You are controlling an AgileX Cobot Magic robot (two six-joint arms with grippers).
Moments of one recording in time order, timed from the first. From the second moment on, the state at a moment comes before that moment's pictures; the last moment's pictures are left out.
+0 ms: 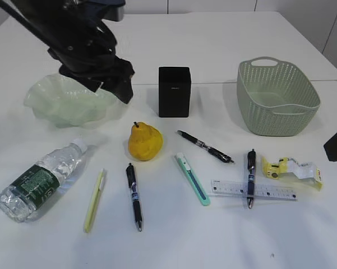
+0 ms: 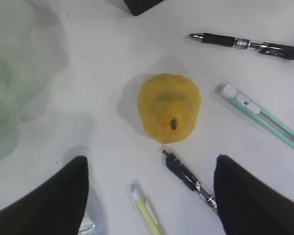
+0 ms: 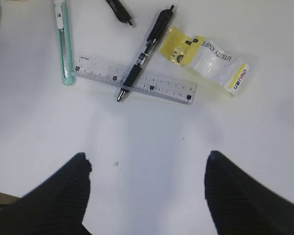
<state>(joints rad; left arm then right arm) -0.47 1.87 -1.59 -0.06 0.90 0.04 0.08 1.14 -0.90 0.19 0.97 -0.18</state>
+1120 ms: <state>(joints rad) -0.52 2.14 -1.65 -0.07 0.77 0.03 0.08 1.14 -0.90 0.20 0.98 -0.18</state>
